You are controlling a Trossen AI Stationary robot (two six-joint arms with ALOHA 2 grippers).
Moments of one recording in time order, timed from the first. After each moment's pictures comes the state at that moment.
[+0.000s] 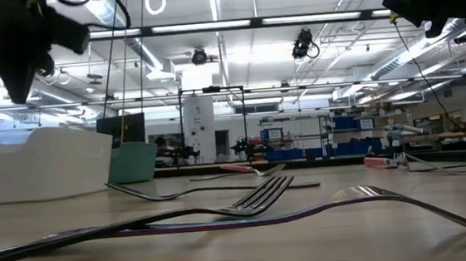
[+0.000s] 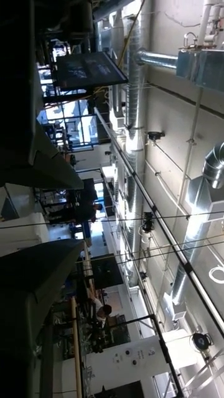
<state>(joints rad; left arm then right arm) -0.04 1.13 0.94 -1.36 -0.03 -0.51 0.06 0.07 0.01 0.74 0.66 -0.28</state>
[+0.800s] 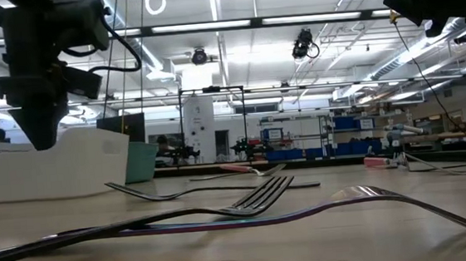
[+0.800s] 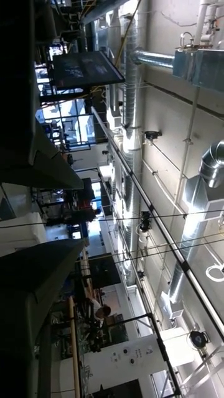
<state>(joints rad) 0.03 1.13 0.64 -0.92 -0.11 -0.43 0.06 0.07 0.01 0.76 0.66 -0.29</state>
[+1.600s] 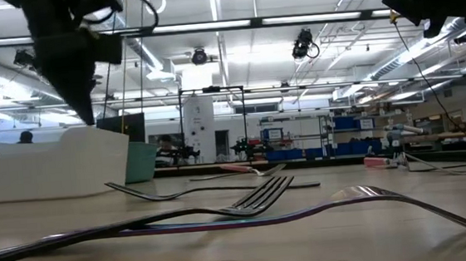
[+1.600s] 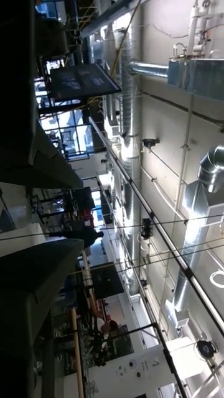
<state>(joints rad) 0.04 1.13 0.80 -0.87 -0.14 -0.40 0.06 0.07 0.01 0.75 0.63 -0.23</state>
